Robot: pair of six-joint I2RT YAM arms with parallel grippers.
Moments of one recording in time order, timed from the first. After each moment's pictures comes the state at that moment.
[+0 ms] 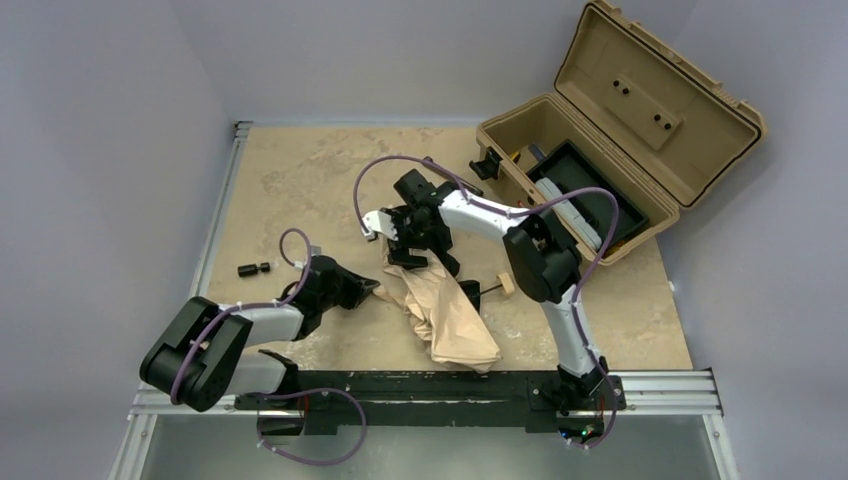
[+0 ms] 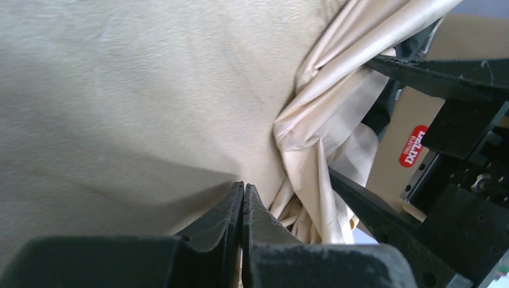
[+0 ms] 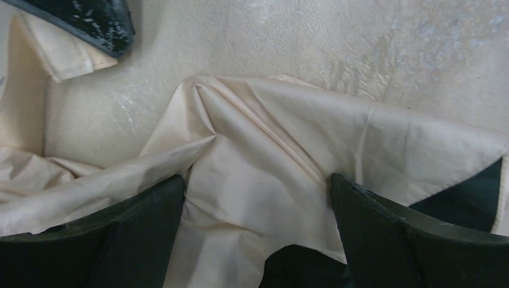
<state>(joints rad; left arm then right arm) -0.43 1.30 0.22 0.43 0.08 -1.39 0.73 2.17 1.69 -0.66 -0.45 -0.97</state>
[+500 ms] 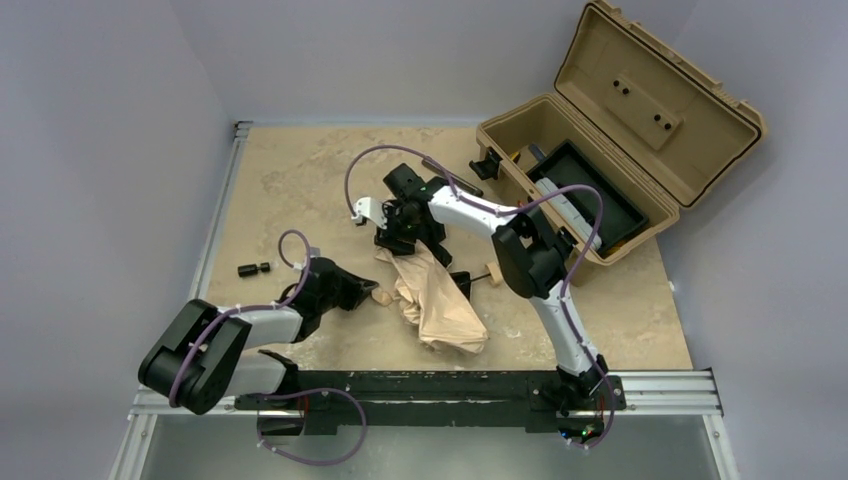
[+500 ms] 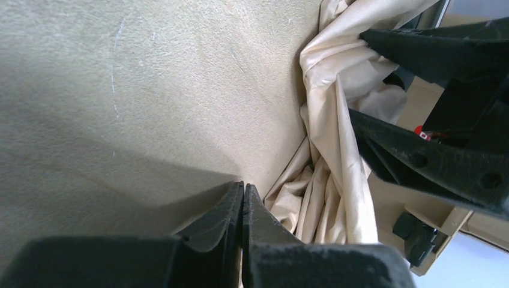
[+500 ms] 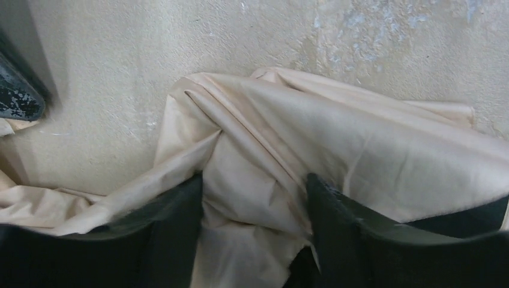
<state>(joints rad) -0.43 1.31 0.19 0.45 0.07 -1.39 0.75 2.30 1.86 -0.66 -0.33 -0.74</state>
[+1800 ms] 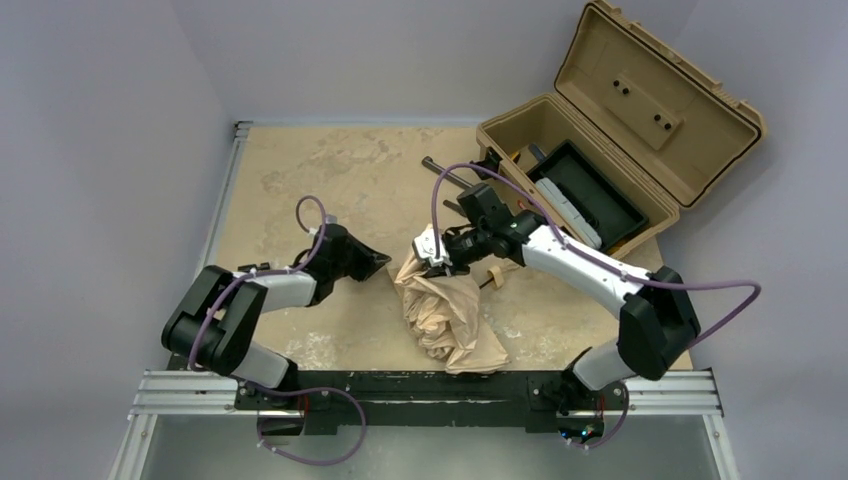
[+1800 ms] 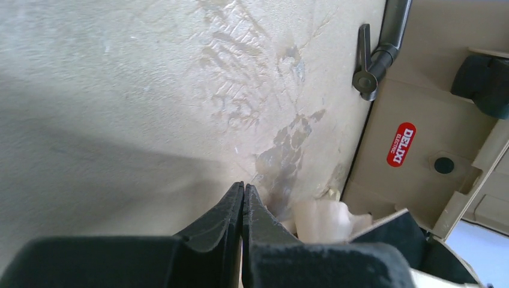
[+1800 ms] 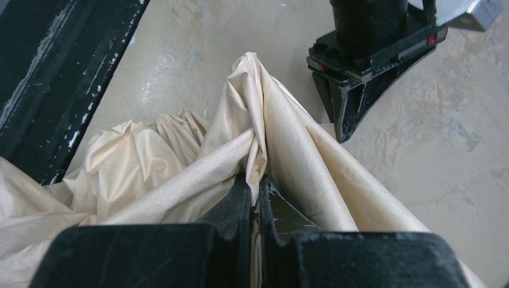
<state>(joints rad) -0.40 1.47 0.45 0.37 0.14 -1.27 0.70 1.51 1.12 -0.52 -0.83 -1.02</state>
